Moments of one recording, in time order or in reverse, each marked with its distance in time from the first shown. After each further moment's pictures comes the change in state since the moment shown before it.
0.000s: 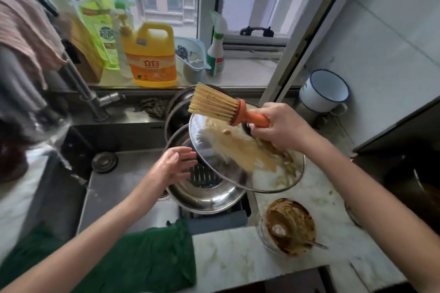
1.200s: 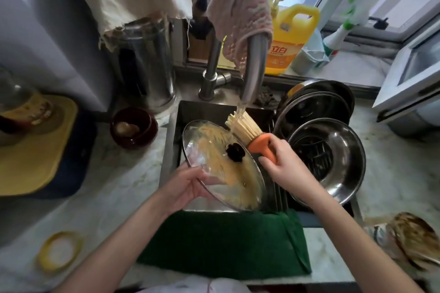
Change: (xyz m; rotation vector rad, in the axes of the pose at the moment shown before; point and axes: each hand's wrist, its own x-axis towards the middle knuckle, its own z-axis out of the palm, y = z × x) left_hand -0.087 -0.027 -0.283 -0.605 -0.116 -0.317; right_hand 0.060 -0.277 0.188 0.282 -0.173 0.250
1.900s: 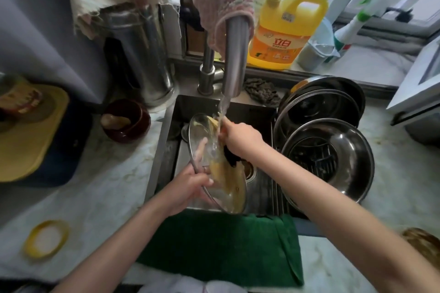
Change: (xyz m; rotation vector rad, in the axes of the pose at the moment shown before) left_hand 0.026 -0.027 0.026 0.313 0.145 0.047; right_hand 0.091 -0.031 0.029 -0.424 -0.176 -0.088
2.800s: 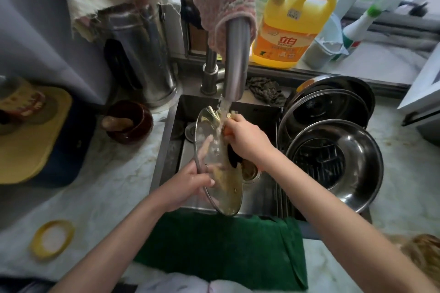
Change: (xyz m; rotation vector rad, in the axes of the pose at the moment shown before) left_hand 0.007 0.007 -0.012 0.114 -0.039 0.007; right_hand -0.003 0.007 -0.003 0.050 0.110 -0.156
